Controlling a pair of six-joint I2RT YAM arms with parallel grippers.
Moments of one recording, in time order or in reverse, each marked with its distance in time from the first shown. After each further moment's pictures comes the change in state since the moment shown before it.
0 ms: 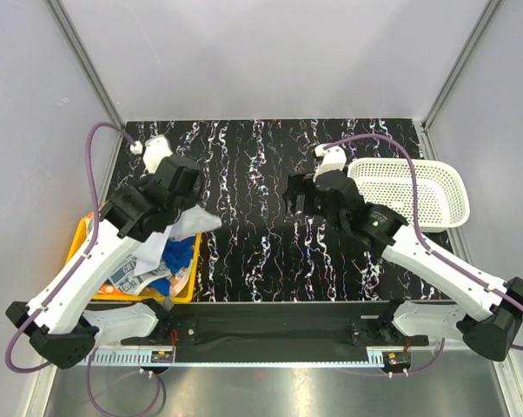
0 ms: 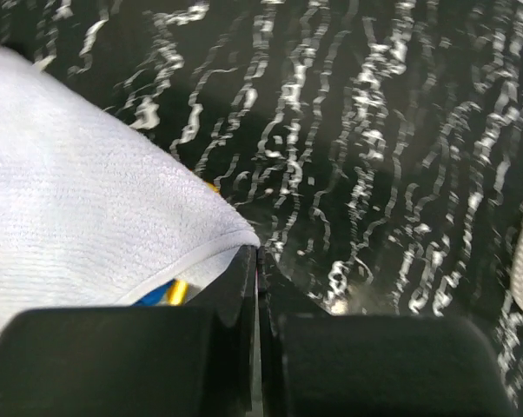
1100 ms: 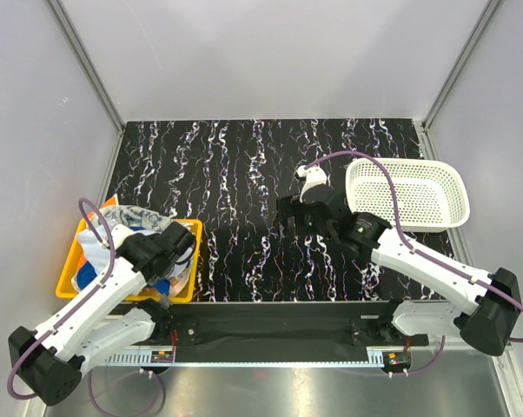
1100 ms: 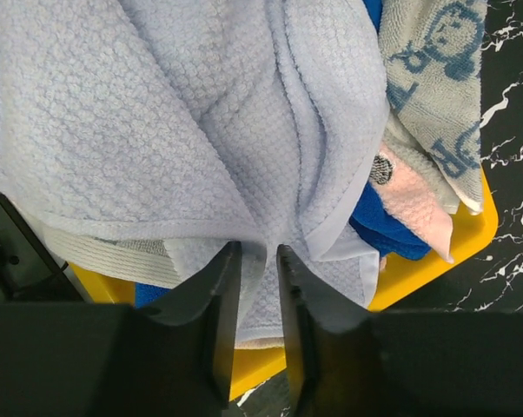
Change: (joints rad) left arm 0.068 -0.255 -0.637 -0.260 -0.119 -0.835; right arm 0.031 0.033 -0.115 0.005 -0.172 0.043
